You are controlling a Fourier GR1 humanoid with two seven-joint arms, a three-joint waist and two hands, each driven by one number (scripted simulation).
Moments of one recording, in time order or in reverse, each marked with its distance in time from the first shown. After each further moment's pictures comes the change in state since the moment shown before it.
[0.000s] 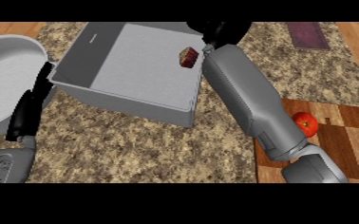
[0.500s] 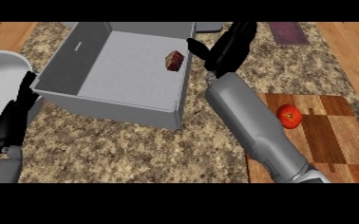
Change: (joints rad) left arm 0.067 0.023 0.053 -0.006 0.016 0.010 0.007; right arm 0.227 0.002 0.141 -0.216 0.051 -0.020 0.087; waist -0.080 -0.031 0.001
